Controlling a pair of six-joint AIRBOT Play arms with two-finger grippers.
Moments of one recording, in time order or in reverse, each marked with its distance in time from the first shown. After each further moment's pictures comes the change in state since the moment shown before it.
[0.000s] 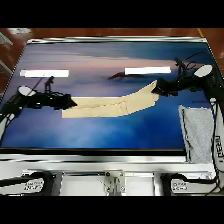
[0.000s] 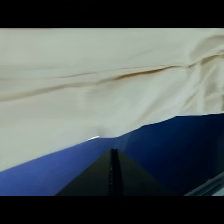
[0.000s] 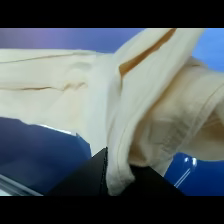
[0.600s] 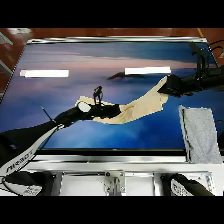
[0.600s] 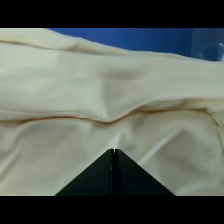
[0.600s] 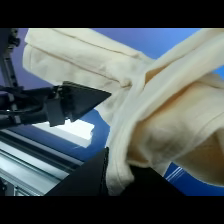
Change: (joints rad) left arm -0.599 -0.220 0.062 -0.360 0.512 -0.059; right arm 0.011 0.312 0.000 -0.025 0.209 0.075
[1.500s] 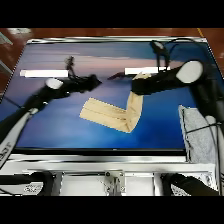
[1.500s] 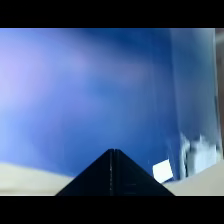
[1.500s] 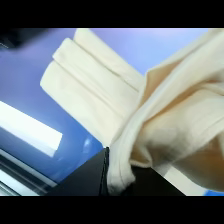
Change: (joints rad) left arm 0.367 0.170 0.156 0.149 -0.115 0.023; right arm 0.432 -0.093 0.000 -0.194 -0.335 0.101
